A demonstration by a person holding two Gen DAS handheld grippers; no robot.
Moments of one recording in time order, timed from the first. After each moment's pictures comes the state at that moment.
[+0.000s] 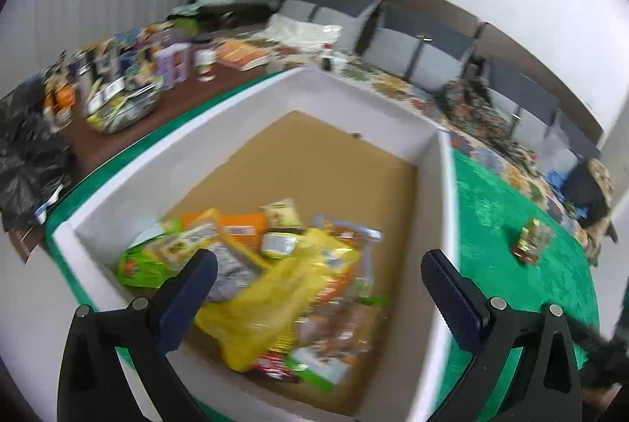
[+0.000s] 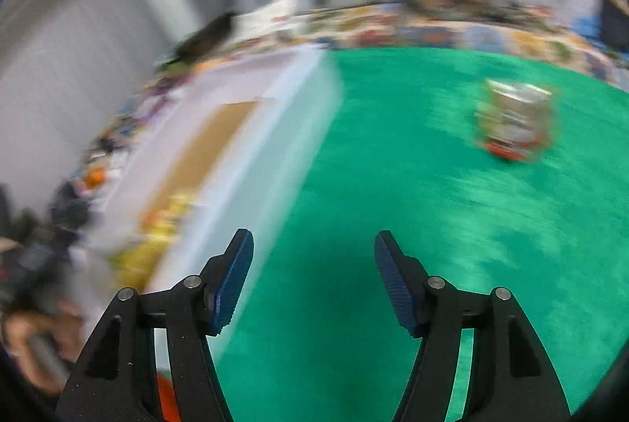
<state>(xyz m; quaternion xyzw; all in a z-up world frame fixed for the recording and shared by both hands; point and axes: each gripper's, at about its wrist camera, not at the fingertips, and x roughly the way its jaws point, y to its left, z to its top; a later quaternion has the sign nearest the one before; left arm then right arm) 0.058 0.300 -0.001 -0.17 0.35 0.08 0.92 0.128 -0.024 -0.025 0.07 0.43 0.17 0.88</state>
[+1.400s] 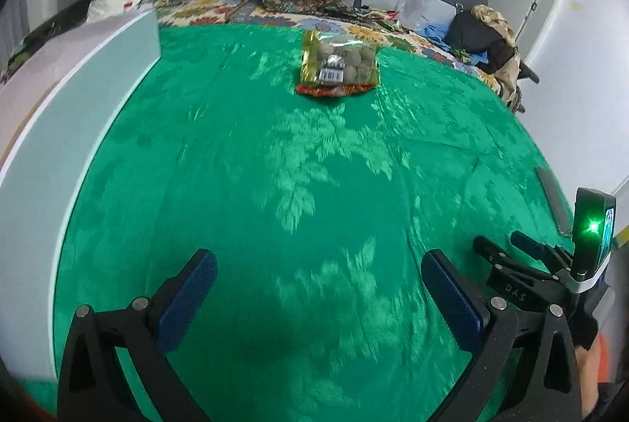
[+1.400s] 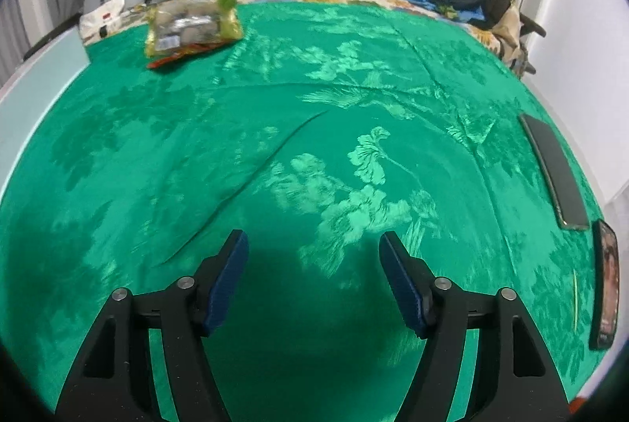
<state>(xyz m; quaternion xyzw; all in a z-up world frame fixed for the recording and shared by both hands) 0.095 -0.030 -0.061 -0.04 0.44 -0.14 0.88 0.071 -0.268 -0.112 0.01 0.45 -0.08 0.89</state>
